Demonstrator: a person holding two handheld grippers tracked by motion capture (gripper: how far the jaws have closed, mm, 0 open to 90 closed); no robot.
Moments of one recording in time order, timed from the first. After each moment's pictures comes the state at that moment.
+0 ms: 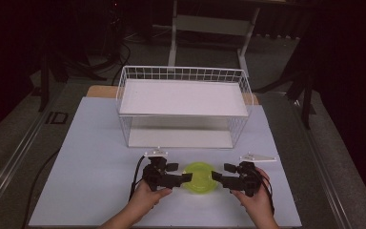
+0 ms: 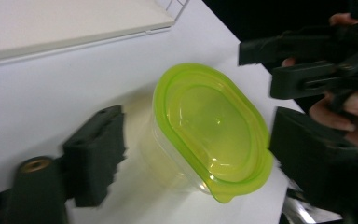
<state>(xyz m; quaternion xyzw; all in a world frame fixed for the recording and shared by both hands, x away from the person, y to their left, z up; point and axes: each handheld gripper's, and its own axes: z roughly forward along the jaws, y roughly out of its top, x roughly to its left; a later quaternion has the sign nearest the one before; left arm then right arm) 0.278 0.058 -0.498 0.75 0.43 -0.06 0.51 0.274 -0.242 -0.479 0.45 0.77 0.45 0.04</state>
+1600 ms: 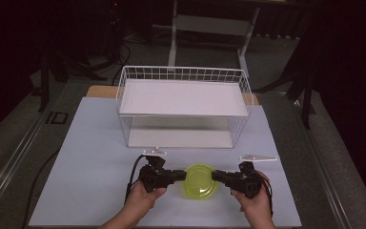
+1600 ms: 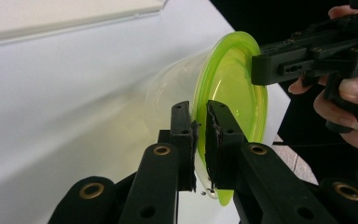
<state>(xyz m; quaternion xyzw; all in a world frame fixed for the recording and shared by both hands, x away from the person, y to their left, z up) 0.266 0.065 -0.468 0.76 0.43 -0.08 0.48 0.261 -0.233 -0.458 0.46 0.76 0.46 -0.03</state>
